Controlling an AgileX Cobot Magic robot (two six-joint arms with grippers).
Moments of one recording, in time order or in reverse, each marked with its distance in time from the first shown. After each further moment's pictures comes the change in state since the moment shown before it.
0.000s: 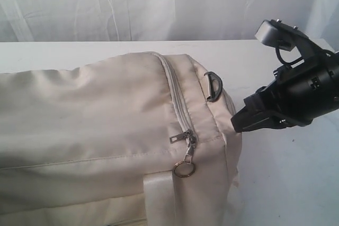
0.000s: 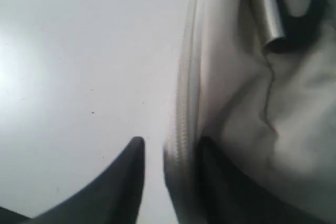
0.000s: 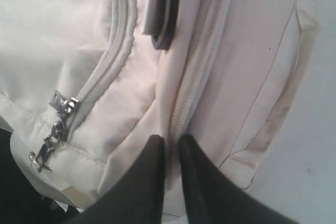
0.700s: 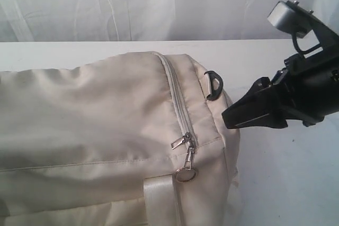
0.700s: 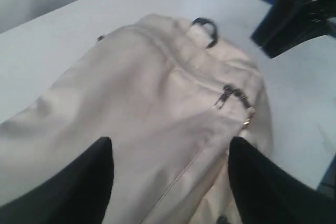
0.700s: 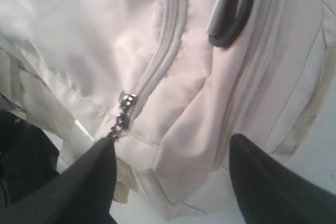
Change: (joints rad) left arm 0.004 -0.065 -0.219 -1.266 0.030 1.099; right arm 0.000 -0.117 0.000 0.042 0.060 0.000
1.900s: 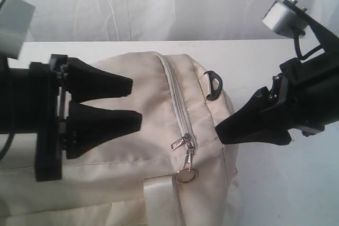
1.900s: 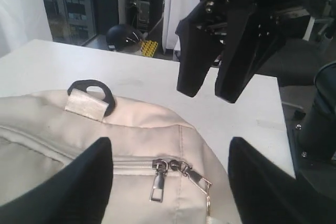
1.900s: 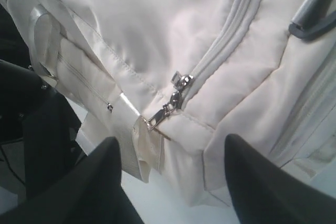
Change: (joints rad) left arm -0.320 0.482 0.280 -0.847 -0.161 1.156; right arm 0.044 -0.040 0.000 0.030 0.077 -0.089
